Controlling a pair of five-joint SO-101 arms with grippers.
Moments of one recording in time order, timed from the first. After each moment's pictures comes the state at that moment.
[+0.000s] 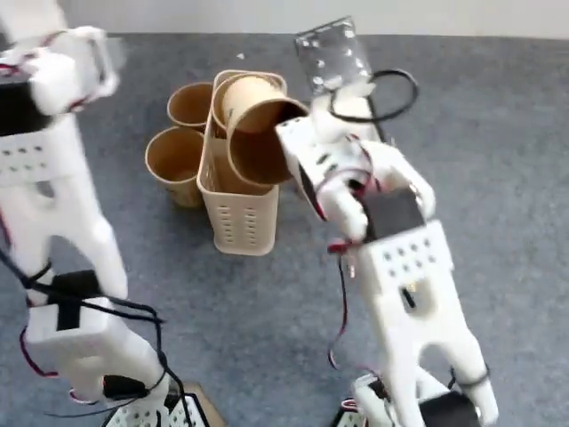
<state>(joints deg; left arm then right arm) -18.2 10.9 -58.2 92.3 10.9 -25.4 -24.9 7.1 50.1 4.9</state>
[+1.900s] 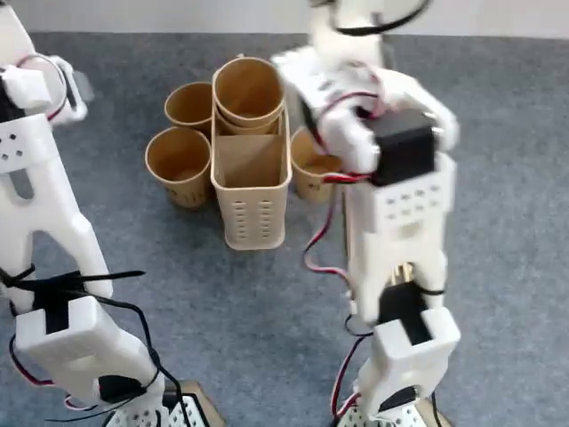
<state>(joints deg) -23.8 10.9 -45.5 95.5 5.3 -21.1 12.0 -70.4 92.0 6.8</state>
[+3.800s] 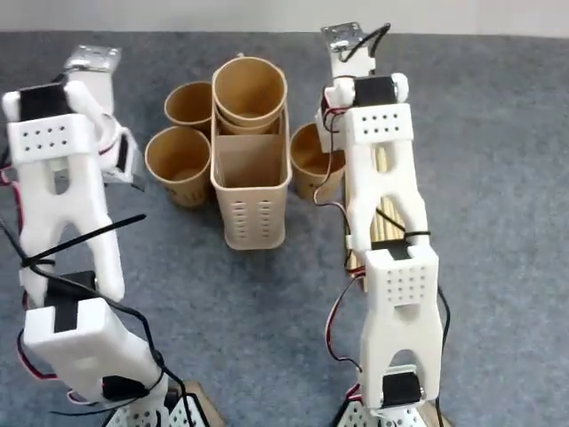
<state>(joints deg) -17.3 10.9 -20.5 98.2 -8.8 -13.5 41.2 -59.8 91.9 5.3</state>
